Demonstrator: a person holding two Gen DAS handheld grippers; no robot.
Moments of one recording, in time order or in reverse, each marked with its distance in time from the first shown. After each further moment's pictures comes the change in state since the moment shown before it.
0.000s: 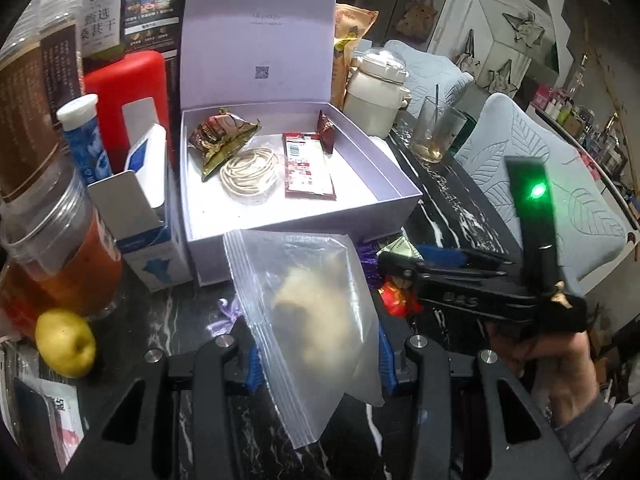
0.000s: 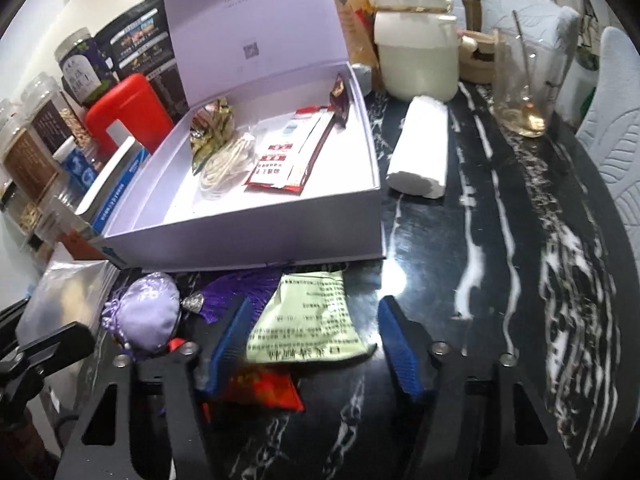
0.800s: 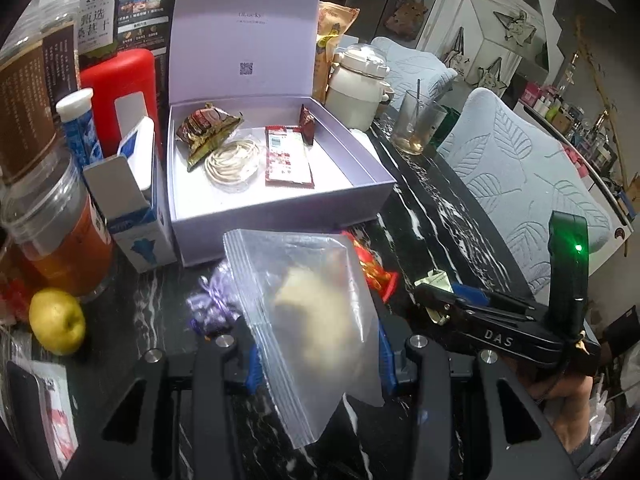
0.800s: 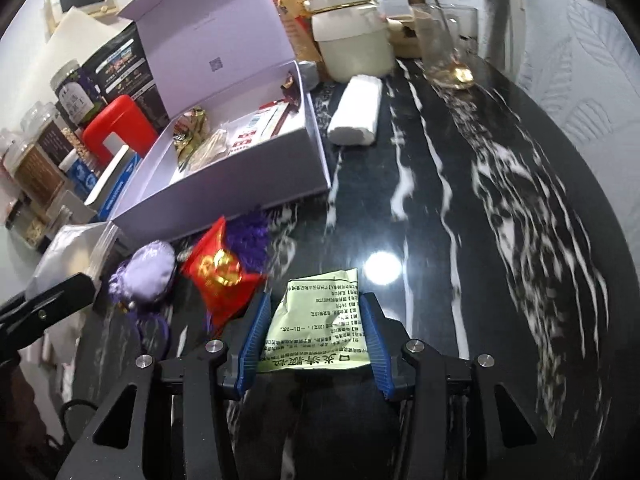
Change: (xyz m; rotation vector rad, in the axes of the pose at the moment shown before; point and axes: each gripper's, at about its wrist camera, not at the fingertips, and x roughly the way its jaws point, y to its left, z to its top) left arm -0.015 -0.013 -0.015 0.007 0.011 -0.034; right arm -0.050 -0.023 -0.059 0.168 -0.045 -0.022
